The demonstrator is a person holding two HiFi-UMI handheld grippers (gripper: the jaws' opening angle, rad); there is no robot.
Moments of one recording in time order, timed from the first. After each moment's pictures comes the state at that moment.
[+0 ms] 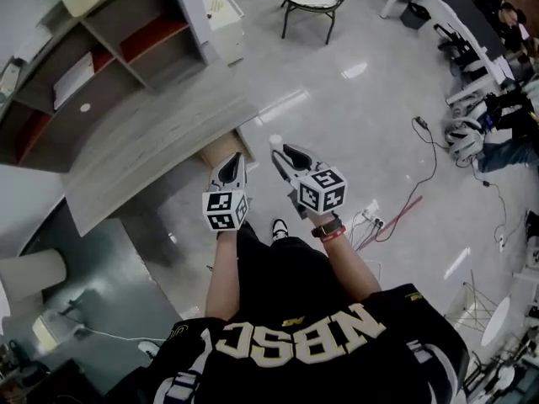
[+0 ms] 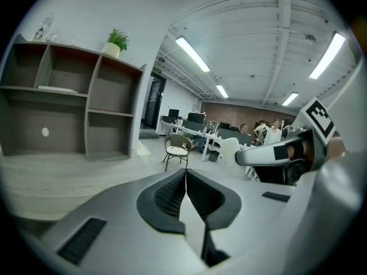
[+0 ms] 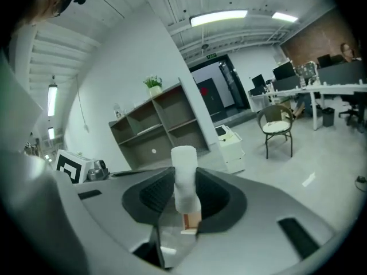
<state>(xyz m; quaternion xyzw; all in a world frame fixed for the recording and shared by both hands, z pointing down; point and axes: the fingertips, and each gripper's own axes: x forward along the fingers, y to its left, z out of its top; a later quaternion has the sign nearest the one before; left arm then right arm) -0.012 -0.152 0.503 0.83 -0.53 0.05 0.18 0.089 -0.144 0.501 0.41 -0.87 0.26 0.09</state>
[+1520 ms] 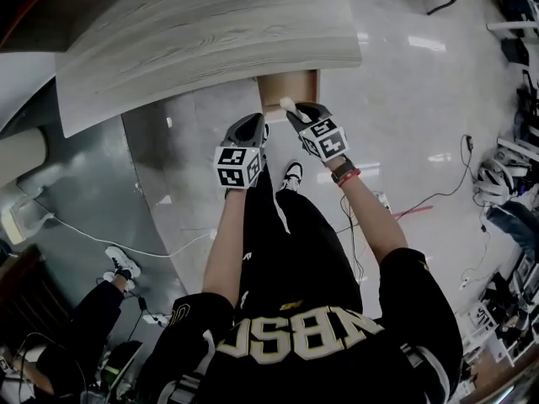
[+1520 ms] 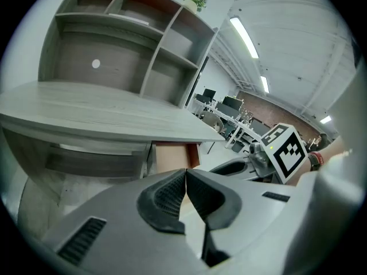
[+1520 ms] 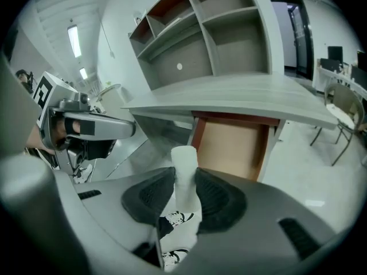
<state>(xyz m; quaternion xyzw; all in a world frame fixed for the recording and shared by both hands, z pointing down) -0.167 -0.141 0.729 0.71 -0.60 0.06 0.35 -0.086 -0.168 0.800 0.16 -0.88 0.21 0.38</state>
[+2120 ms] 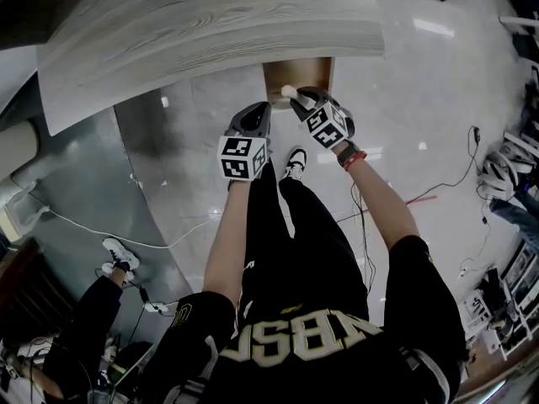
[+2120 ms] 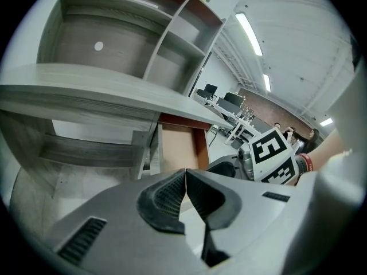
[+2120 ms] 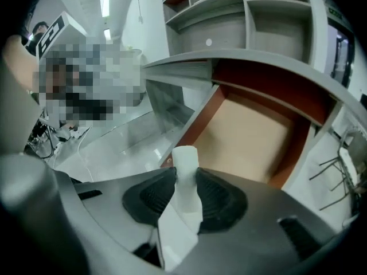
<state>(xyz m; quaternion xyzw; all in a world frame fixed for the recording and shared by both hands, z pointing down) -0.169 -0.147 0.789 0.71 -0.59 0.07 0.37 -0.099 -0.169 0.880 0.09 -0.88 0.08 0.47</state>
